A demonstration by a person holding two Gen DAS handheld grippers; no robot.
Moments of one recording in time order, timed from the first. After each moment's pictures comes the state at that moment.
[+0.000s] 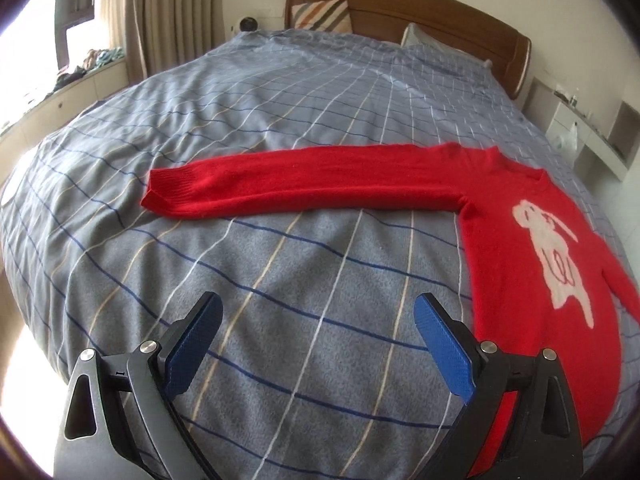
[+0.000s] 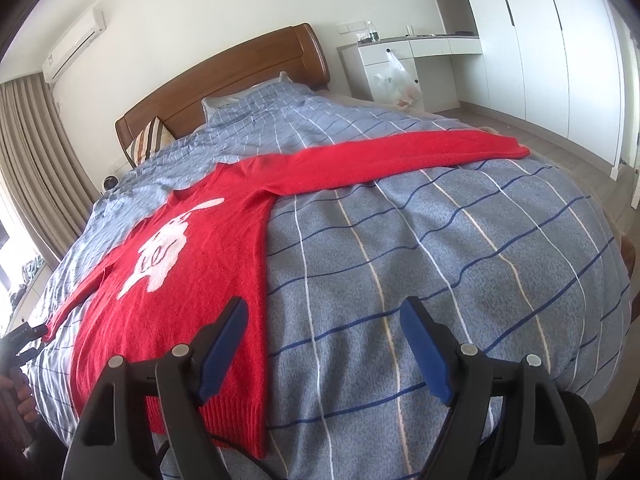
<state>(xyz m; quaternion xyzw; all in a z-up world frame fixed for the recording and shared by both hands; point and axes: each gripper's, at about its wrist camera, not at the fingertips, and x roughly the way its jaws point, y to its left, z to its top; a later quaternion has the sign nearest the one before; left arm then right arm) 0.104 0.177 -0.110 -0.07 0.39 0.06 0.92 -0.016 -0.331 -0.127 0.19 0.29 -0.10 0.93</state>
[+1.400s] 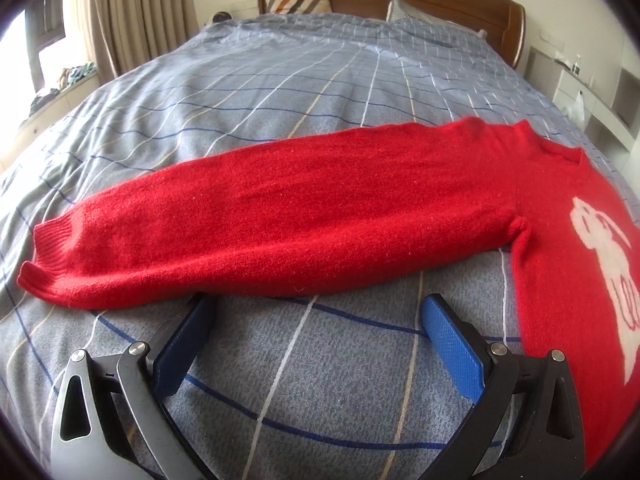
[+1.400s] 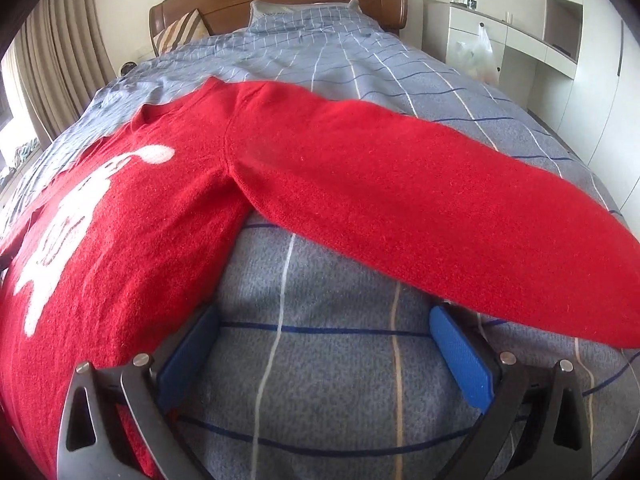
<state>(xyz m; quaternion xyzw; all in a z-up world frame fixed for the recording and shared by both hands) 0.219 0.150 -0.163 -0.04 0.41 0.05 0.91 0.188 -0.357 -0.172 0.04 0.43 -0.02 0.90</state>
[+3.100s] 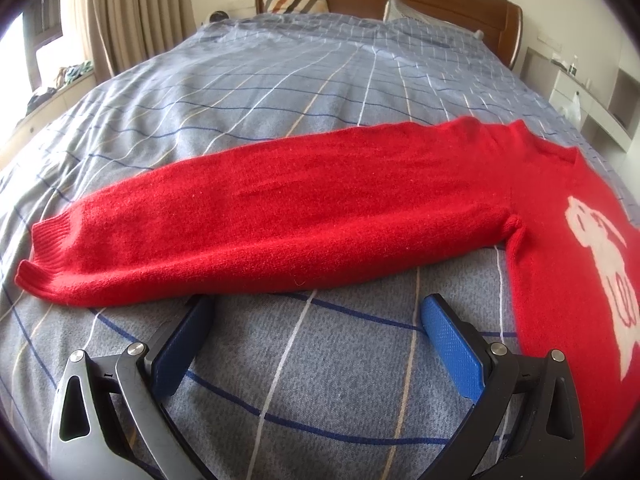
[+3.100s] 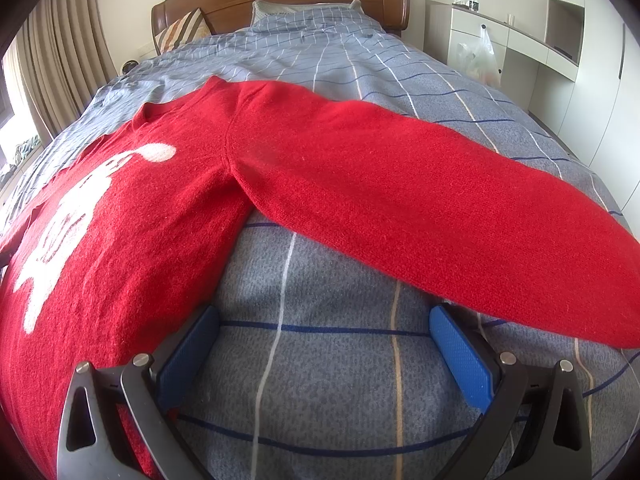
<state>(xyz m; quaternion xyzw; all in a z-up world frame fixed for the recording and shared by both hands) 0.216 0.151 -0.163 -0.05 0.41 0.04 0.91 0.189 -0.355 -0.174 0.04 0.43 -0.02 0.90</state>
